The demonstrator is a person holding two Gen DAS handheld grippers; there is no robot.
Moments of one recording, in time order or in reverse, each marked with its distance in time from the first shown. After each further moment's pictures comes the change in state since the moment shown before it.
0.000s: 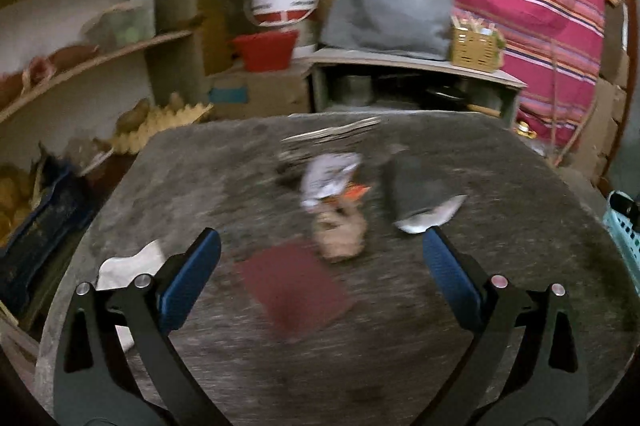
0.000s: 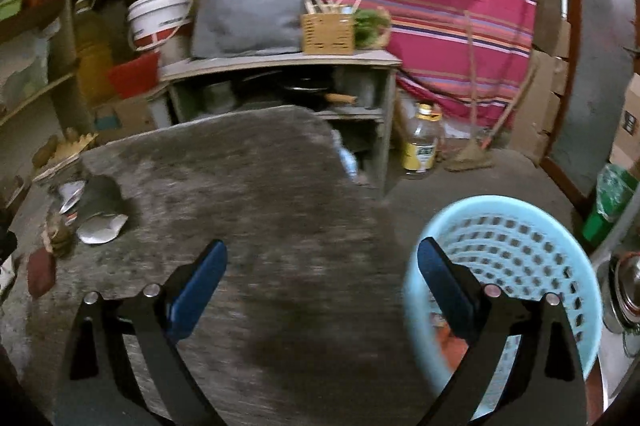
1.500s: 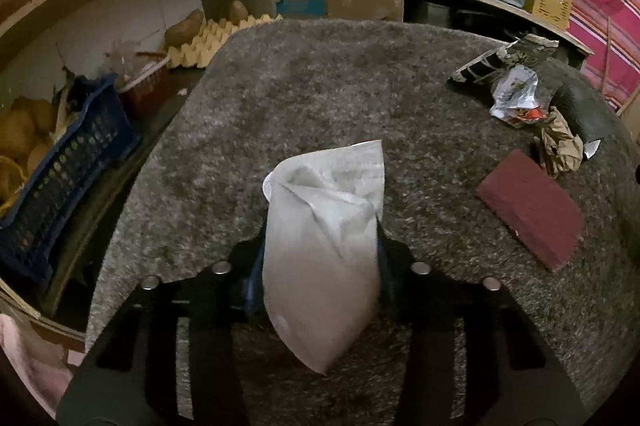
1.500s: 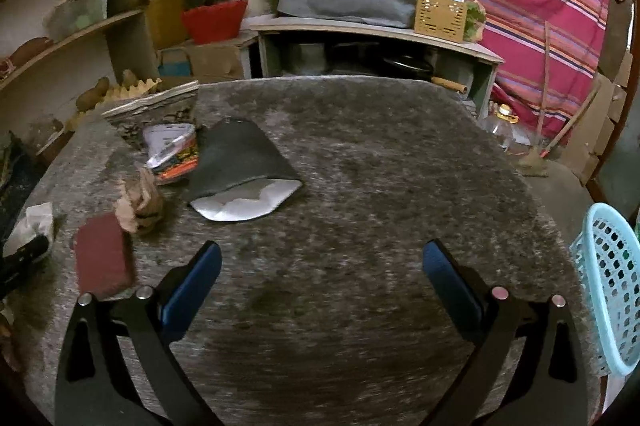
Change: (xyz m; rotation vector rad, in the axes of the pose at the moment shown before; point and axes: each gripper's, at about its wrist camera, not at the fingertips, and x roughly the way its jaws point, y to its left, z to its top) left arm 0.057 0.152 -0.042 -0.041 0.246 0.096; right arm 0.023 0.170 -0.019 -0.123 0.093 0.140
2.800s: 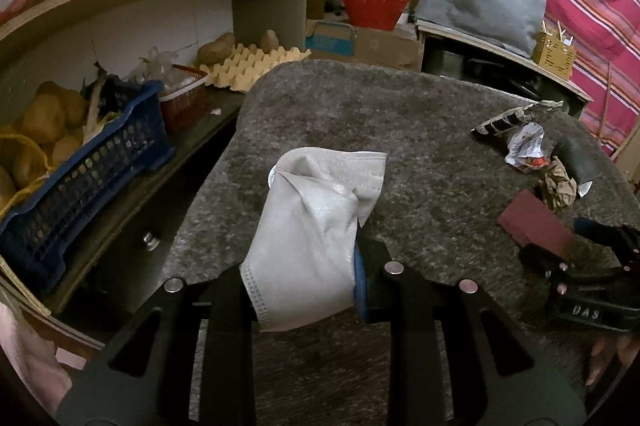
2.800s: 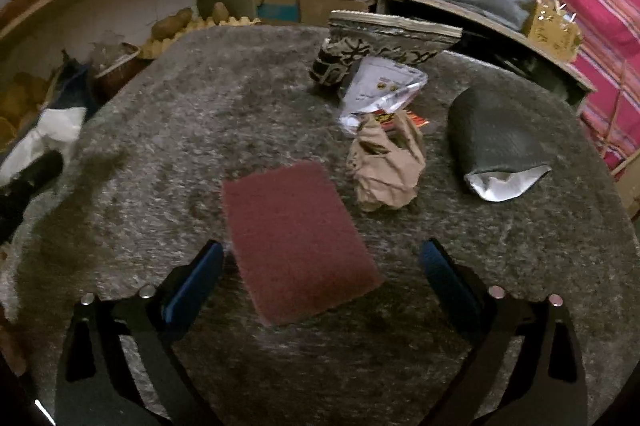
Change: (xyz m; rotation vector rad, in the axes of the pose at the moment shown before) left arm -0.029 0.056 -0.005 -0.098 -0.120 -0.012; right arm 0.026 0.159 -0.026 -0.196 0.134 0.174
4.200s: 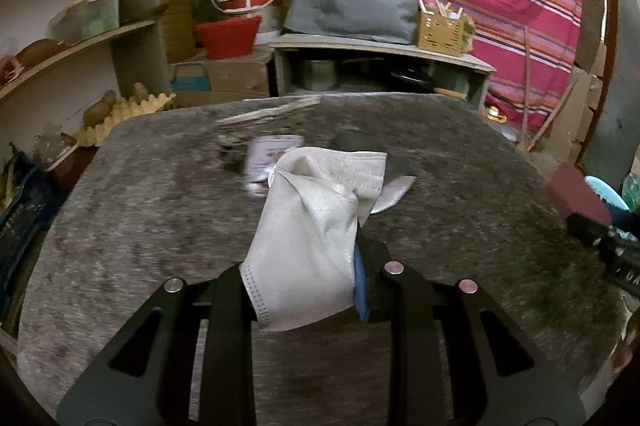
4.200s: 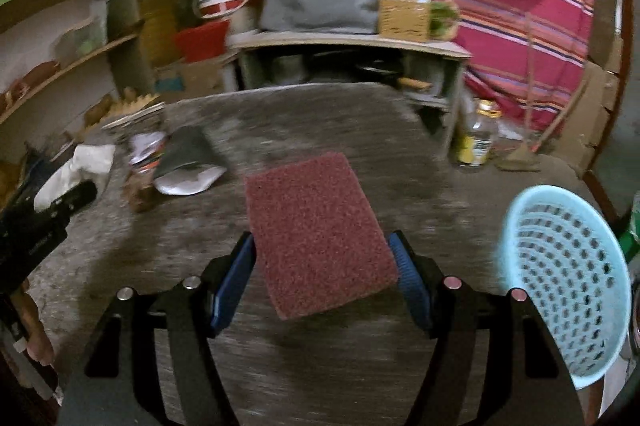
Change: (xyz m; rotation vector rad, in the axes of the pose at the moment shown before) left arm -0.048 -0.257 -0.004 0.193 -0.068 -0.209; right arm -0.136 -0.259 -0.062 0.233 -0.181 -0.190
